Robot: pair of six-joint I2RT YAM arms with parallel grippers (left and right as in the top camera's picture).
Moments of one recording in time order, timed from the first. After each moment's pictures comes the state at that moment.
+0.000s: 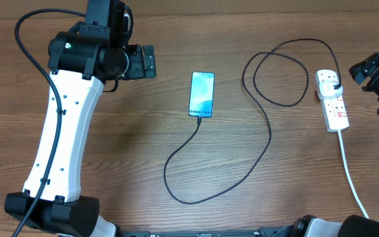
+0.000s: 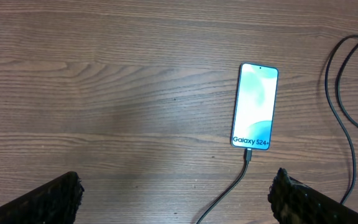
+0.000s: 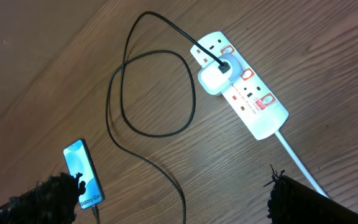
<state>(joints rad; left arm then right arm) -0.21 1.72 1.95 -1.30 0.01 -0.29 -0.48 1.48 1.71 -1.27 -0.29 0.25</state>
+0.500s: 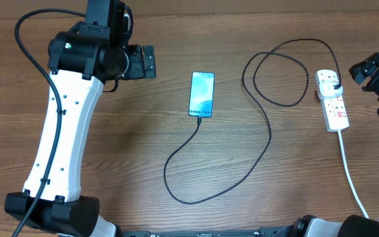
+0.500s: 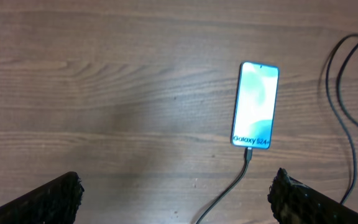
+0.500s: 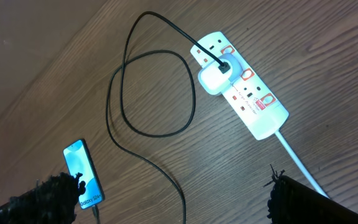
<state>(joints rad) -0.21 1.72 1.95 -1.32 0.01 -0.29 -0.48 1.48 1.71 -1.27 -0.29 0.25</state>
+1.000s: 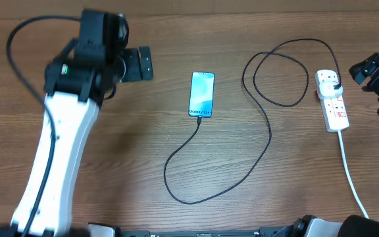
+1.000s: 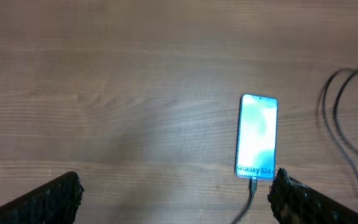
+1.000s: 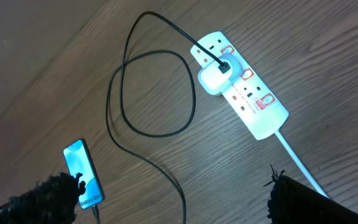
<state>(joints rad) -0.21 1.52 1.67 -1.01 -0.05 -0.27 -0.48 1.48 1.71 -1.27 -0.29 0.25</state>
